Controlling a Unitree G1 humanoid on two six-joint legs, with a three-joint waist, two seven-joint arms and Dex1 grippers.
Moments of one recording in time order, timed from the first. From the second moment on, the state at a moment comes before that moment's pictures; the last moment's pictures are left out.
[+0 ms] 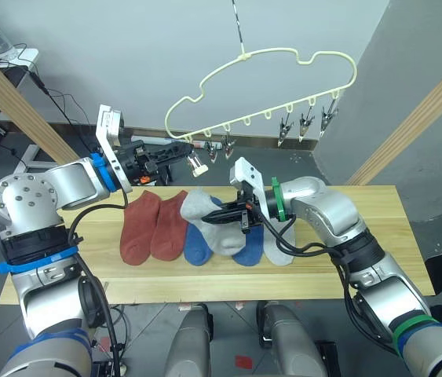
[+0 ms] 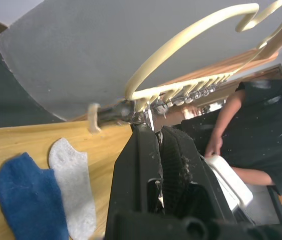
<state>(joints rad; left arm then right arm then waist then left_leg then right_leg) -0.78 0.55 0.48 0.11 -1.08 1.42 -0.49 -0.81 -0.28 0.37 0.14 0.35 0.66 1.09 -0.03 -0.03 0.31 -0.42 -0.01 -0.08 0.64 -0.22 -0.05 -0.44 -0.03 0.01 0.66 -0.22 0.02</state>
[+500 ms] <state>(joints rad) -0.76 0.55 0.48 0.08 -1.10 1.42 -0.47 -0.87 -0.27 0.34 0.19 0.34 0.62 1.10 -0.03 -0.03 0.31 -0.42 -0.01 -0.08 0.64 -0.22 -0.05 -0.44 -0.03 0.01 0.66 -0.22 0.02</state>
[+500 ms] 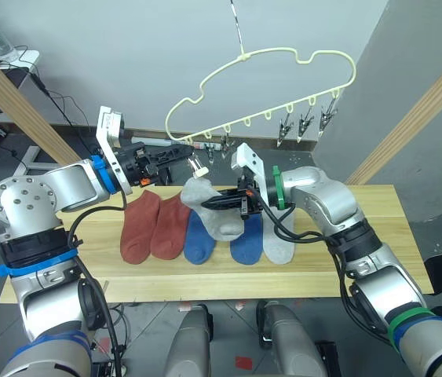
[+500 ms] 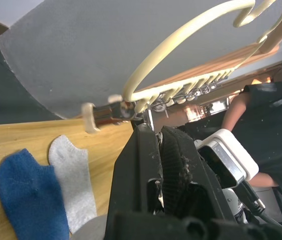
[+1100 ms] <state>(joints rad) -0.76 0.55 0.48 0.08 -1.10 1.41 -0.47 -0.84 -0.28 0.34 0.16 0.33 0.62 1.11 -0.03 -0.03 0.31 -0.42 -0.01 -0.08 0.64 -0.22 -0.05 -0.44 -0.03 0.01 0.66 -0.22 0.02</state>
